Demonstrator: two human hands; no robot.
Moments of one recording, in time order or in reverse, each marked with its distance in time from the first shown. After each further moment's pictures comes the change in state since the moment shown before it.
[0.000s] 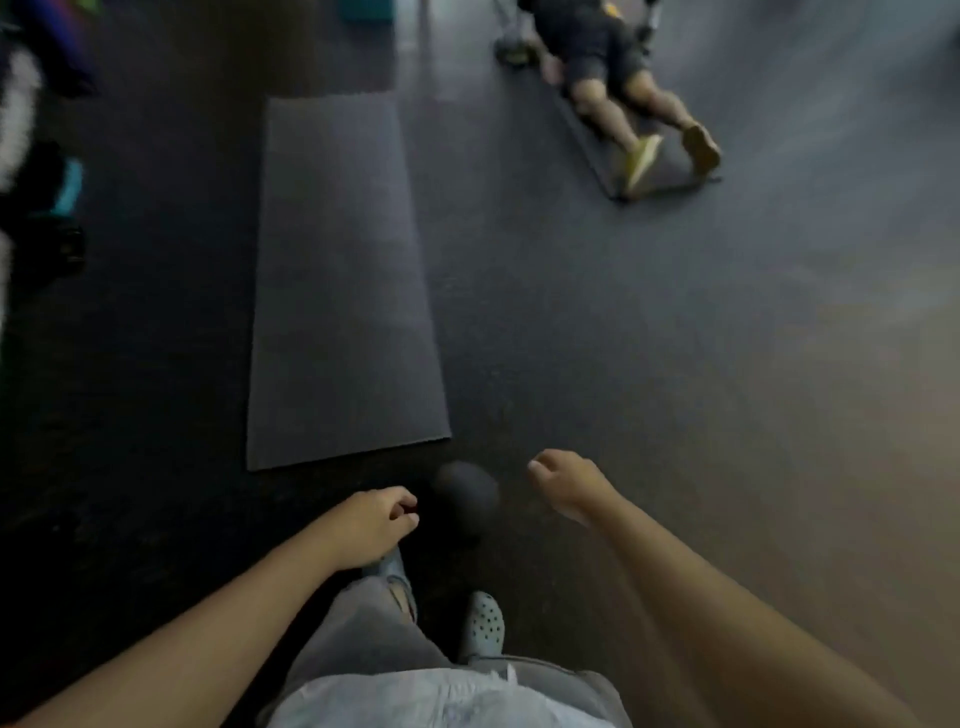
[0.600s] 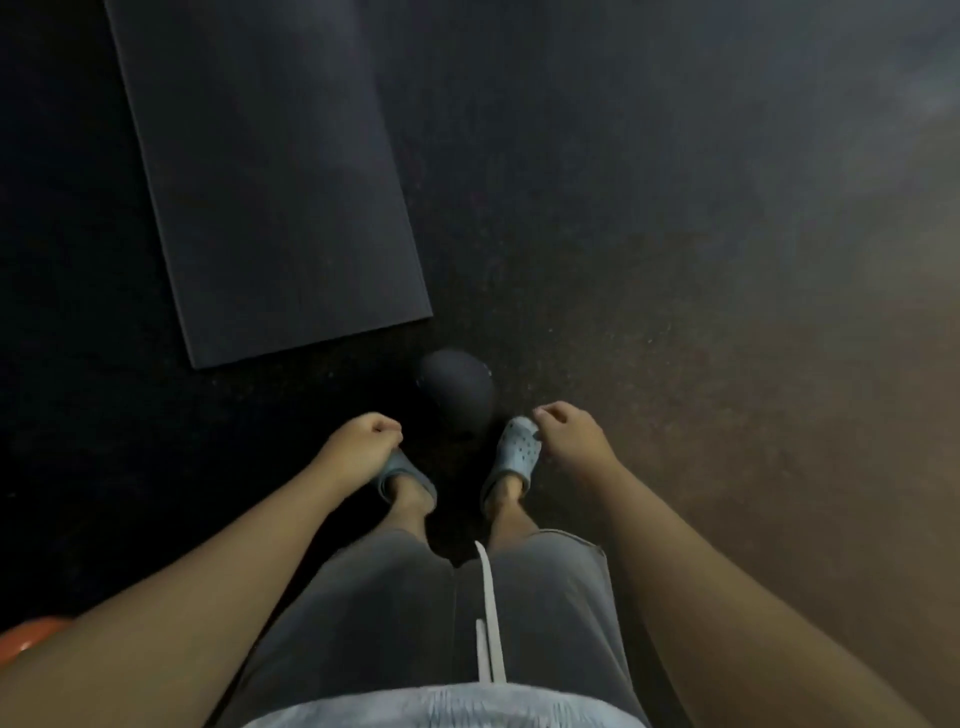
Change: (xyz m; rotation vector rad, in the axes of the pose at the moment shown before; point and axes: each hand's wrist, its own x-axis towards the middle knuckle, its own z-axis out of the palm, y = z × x) left_hand 0.171 -0.034 0.027 -0.328 0.007 -0.335; right_hand 0.123 0.062 0.083 0.427 -0.047 0.378
